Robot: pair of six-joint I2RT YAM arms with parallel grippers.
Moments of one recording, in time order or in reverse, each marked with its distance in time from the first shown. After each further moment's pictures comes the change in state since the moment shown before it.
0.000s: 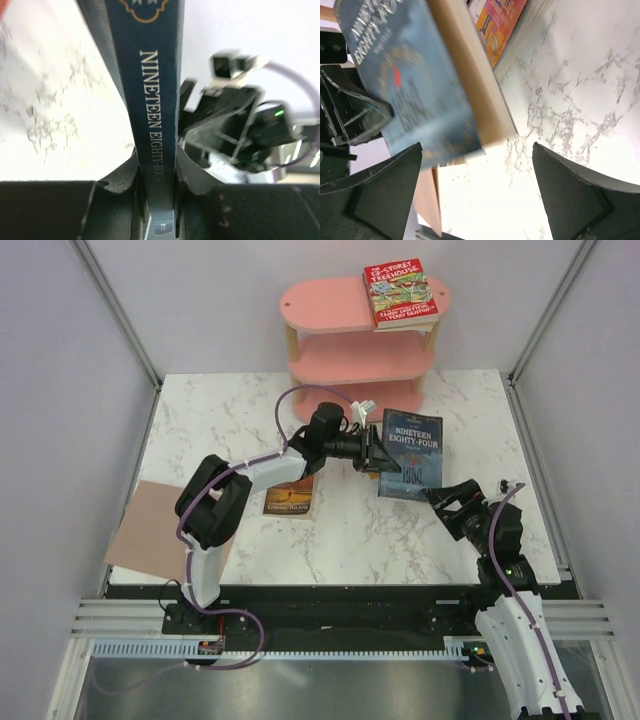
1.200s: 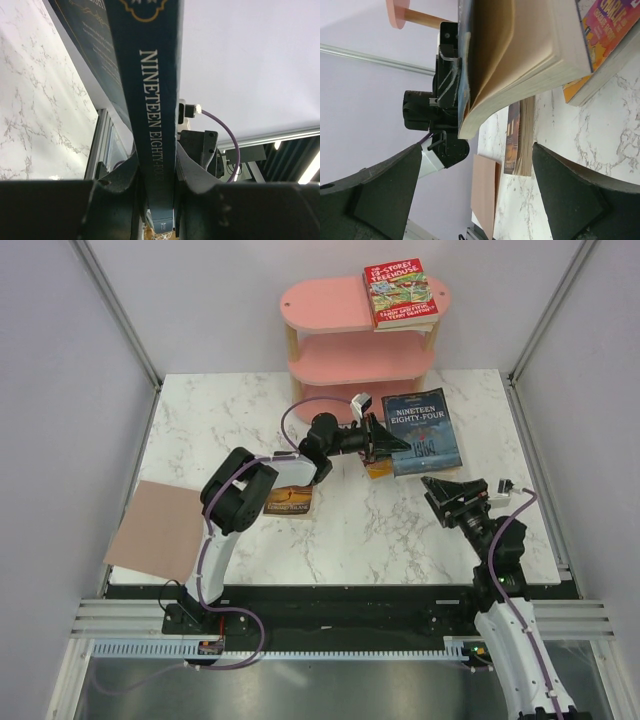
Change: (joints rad) left arm 0.020 0.212 0.011 0.722 -0.066 -0.607; right arm 0.000 -0.089 -0.160 0.447 -0.114 0.269
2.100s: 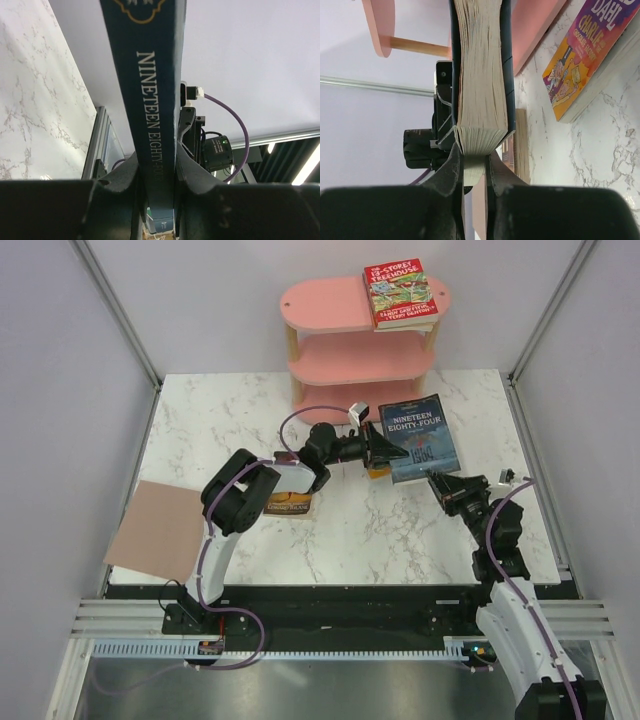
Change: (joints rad) left arm -0.013 0.000 -0.085 0.080 -0.026 -0.029; right arm 0.000 0.244 0.064 0.113 0.083 0.025
